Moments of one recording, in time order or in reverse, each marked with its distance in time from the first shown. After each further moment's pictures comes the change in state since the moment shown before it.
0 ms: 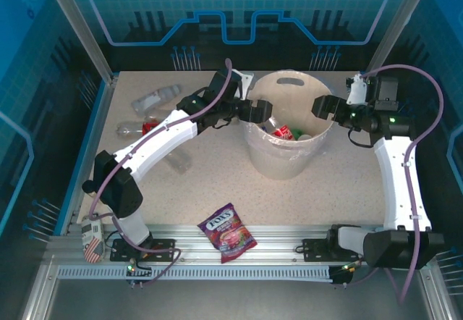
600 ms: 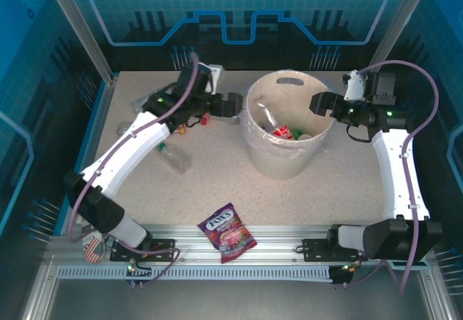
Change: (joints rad) left arm 0.132 -0.208 -0.039 -0.204 -0.117 0.003; right arm 0.000 0.053 0.023 0.029 -0.039 -0.032
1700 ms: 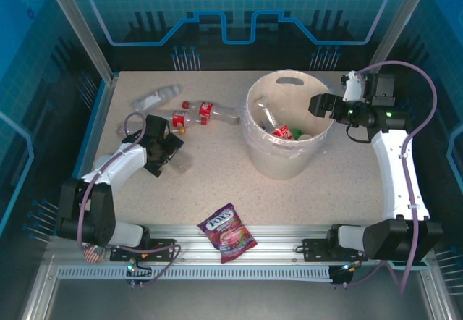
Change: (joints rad) left arm 0.394 -0.113 -0.784 0.171 -0.016 -0.758; right arm 0.002 -0.008 -0.027 0.013 -0.030 -0.037
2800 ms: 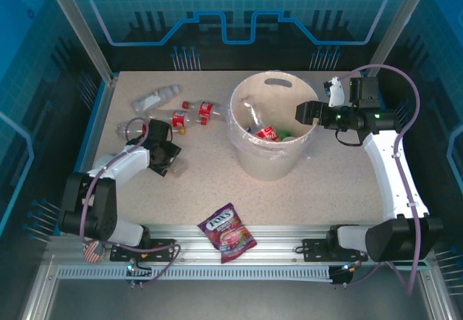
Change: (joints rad) left arm -0.016 -0.002 -0.055 0.048 -0.034 -0.085; right arm 0.102 -0.001 -0.041 -0.002 -0.061 0.001
